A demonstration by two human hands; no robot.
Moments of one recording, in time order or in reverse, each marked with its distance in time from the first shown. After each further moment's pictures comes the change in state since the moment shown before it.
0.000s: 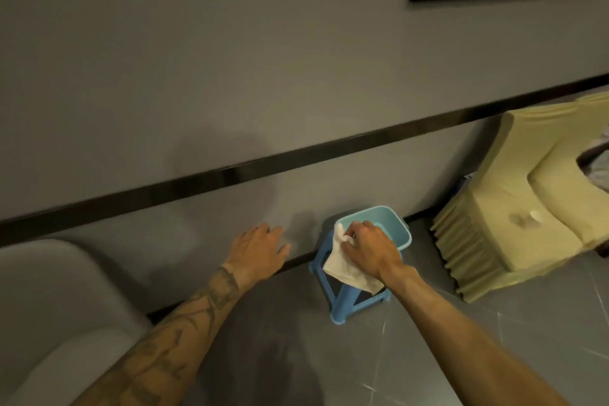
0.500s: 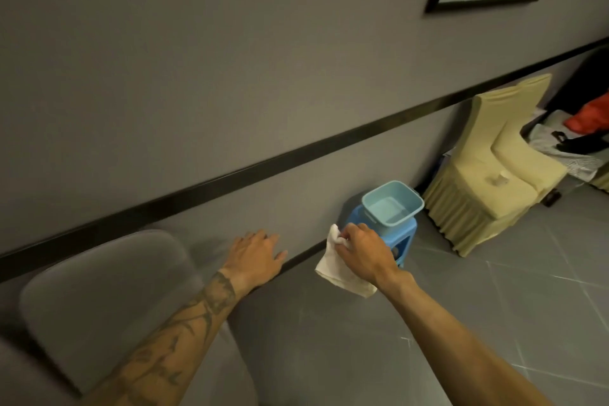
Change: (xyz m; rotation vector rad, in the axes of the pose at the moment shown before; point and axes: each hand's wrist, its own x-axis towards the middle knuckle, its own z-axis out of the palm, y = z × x) left_hand -0.186 -0.270 -0.012 0.062 -0.032 0.162; right_hand -0.164 -0.298 0.118 0.041 0.139 0.131
